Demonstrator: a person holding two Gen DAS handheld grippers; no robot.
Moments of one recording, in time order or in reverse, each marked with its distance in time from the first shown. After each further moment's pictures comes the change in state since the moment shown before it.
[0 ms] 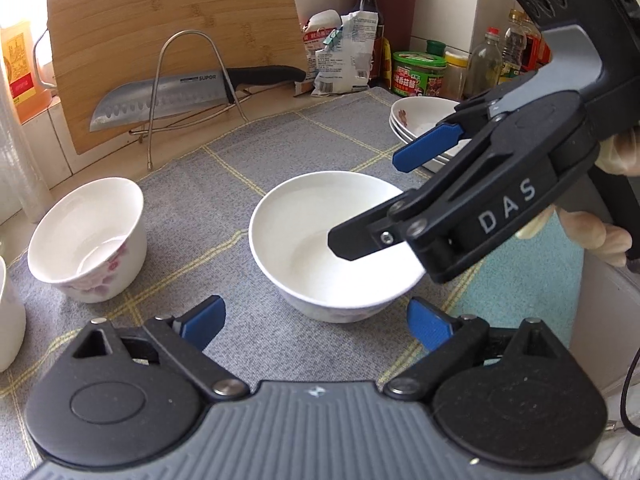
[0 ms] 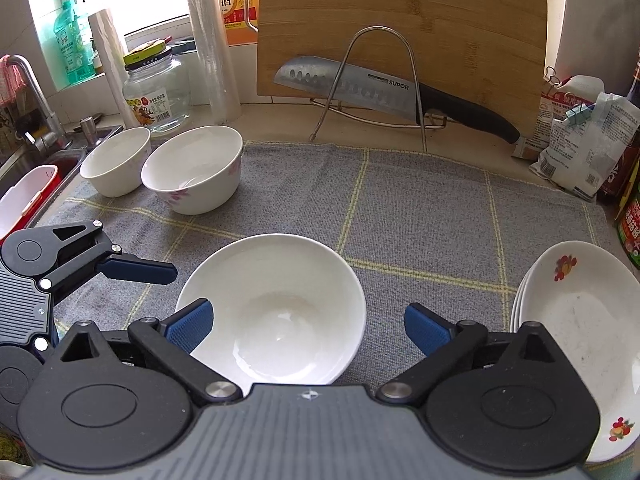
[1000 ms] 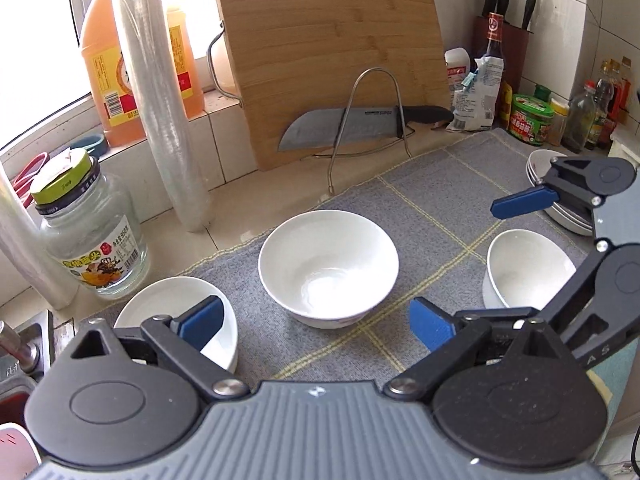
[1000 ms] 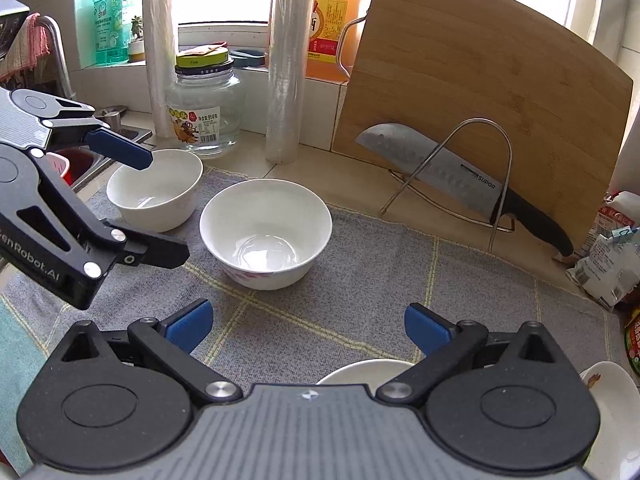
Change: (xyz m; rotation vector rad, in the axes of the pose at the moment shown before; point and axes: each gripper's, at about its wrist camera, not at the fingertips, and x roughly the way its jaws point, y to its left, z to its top) left arm -0.057 0.147 0.039 -0.088 0.012 0.163; right arm 0.031 0.095 0.047 -0.175 -0.063 -0.067
